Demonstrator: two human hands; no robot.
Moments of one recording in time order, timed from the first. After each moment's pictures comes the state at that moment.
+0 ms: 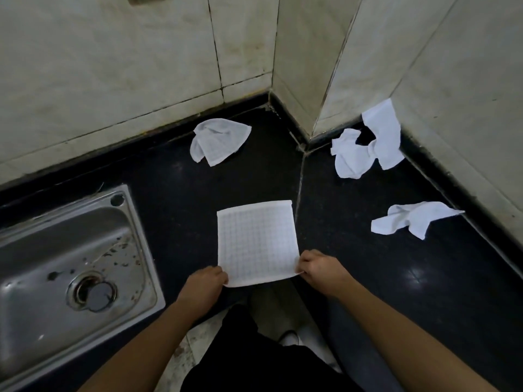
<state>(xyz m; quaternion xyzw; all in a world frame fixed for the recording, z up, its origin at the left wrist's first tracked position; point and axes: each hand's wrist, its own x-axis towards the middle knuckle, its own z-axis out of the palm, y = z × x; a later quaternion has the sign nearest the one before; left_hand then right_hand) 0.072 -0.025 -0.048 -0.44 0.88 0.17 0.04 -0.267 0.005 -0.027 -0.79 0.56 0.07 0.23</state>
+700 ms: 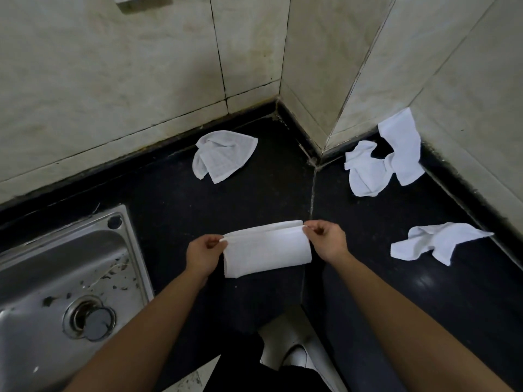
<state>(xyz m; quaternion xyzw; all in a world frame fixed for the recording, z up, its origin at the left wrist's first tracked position) 0.036 -0.149 -0.022 -0.73 0.39 0.50 -0.24 -0.255 -0.121 -0.017 -0.38 0.78 -0.27 0.42</state>
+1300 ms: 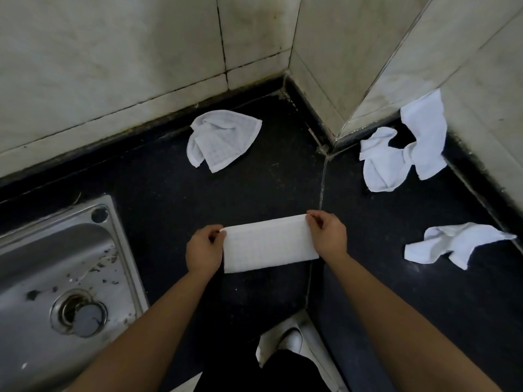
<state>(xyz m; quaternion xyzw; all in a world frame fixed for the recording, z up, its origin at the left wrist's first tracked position) 0.032 -0.170 -0.058 -0.76 0.50 0.39 -0.17 -0.241 -0.151 -0.059 -0.41 0.82 -0.23 0.32</state>
